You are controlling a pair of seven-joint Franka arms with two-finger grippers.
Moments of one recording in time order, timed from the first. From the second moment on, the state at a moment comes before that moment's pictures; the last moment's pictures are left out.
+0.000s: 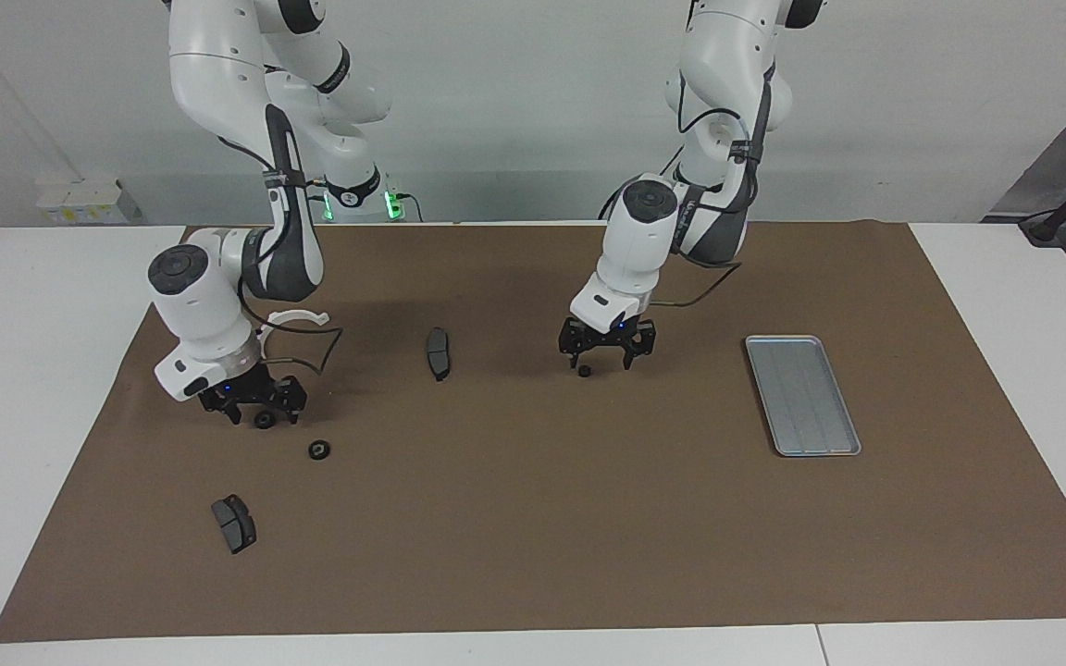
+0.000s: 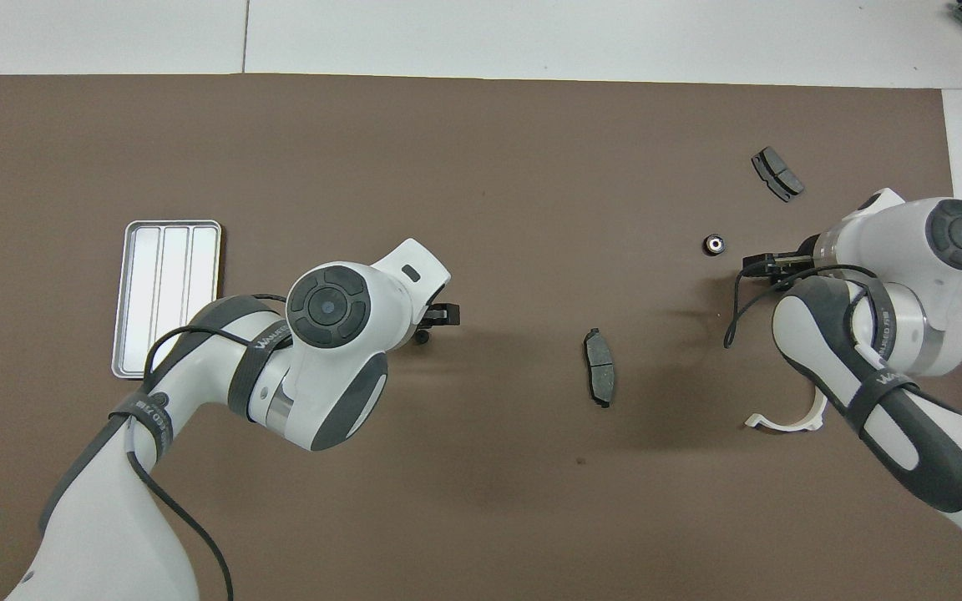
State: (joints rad) left arm -0.50 0.27 -0.09 -2.02 -0.02 2.44 -0.51; right arm -0.07 0.33 -0.02 -2.03 -0.02 2.48 -0.05
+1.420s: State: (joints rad) left arm -0.53 0.32 -0.09 -2.04 0.00 2.46 -0.51; right arm -0.07 0.30 0.00 -1.99 0.04 2.43 -0.05
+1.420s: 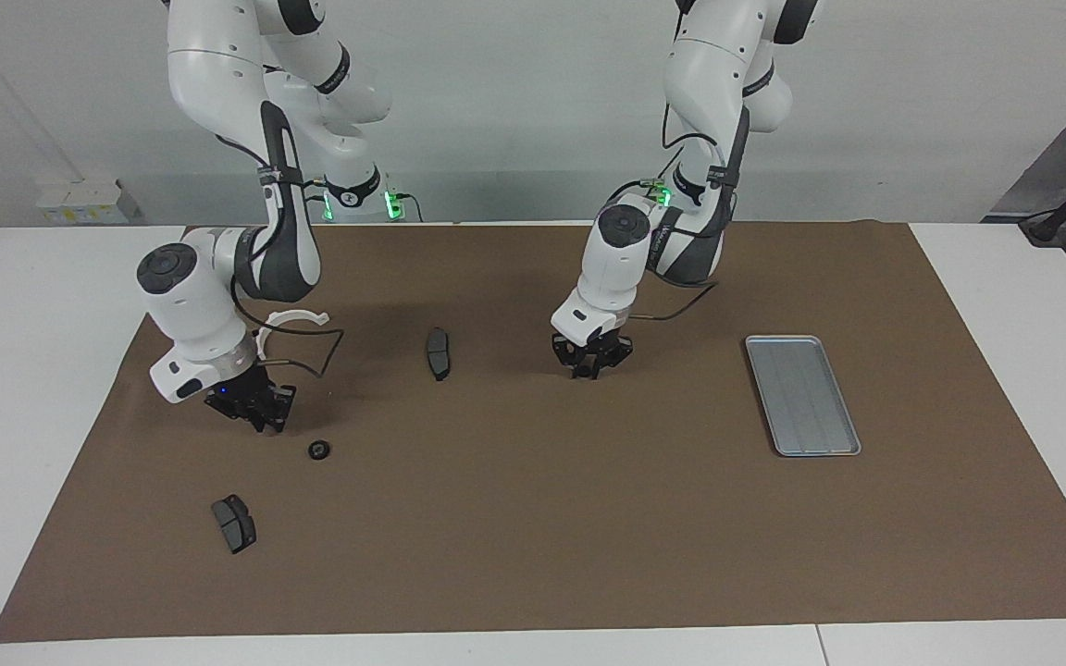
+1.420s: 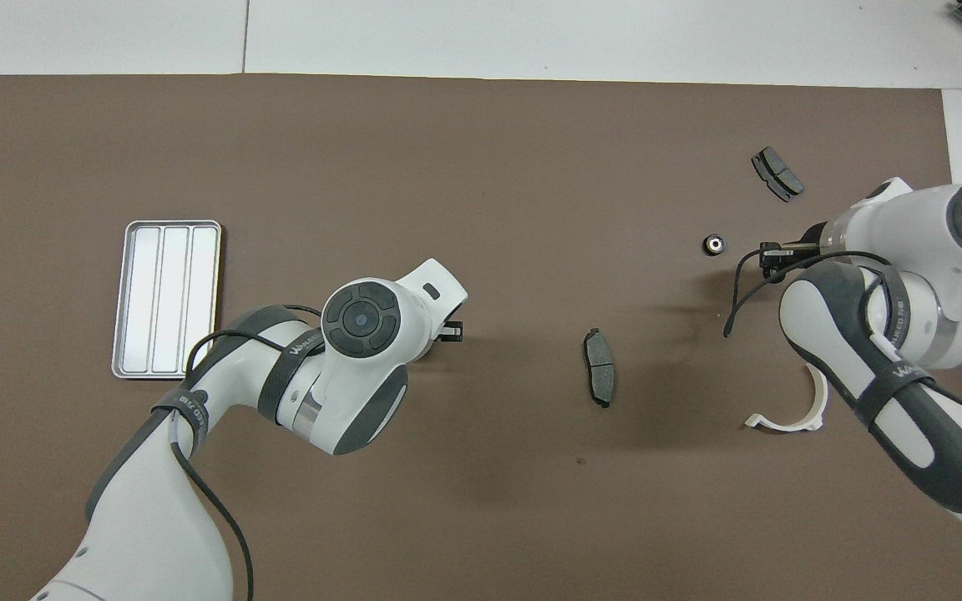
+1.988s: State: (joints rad) left arm -0.51 0.32 -0.07 -1.97 0.00 2.38 -0.51; right arm 0.12 0.26 0.02 -1.98 0.06 2.39 0.22
